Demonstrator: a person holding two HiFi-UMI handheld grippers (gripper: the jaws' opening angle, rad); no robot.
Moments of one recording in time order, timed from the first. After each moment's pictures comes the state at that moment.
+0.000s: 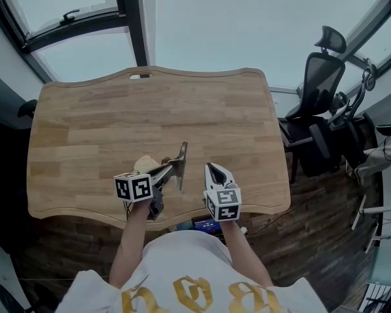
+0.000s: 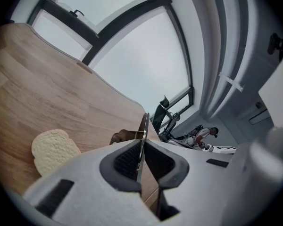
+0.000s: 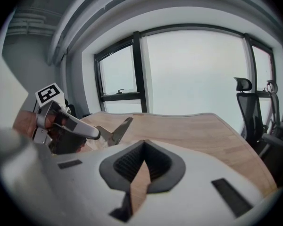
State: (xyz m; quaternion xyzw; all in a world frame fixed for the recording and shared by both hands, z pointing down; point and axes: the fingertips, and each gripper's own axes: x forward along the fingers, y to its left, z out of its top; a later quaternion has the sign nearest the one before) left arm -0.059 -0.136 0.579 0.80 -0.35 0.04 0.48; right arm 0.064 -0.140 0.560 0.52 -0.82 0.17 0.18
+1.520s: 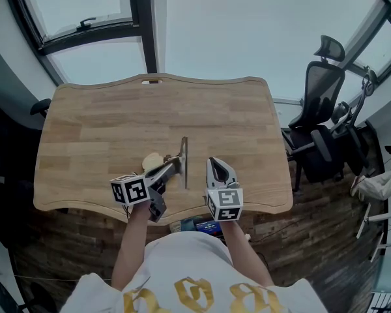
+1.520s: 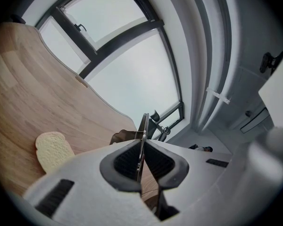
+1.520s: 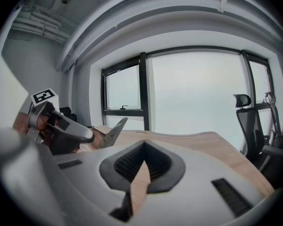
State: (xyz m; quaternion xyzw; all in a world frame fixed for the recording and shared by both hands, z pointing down) left arm -0.079 -0.102 0.509 0.82 -0.36 -0.07 0.45; right arm 0.045 -0.119 0.493 0.54 -0.83 0.09 0.10
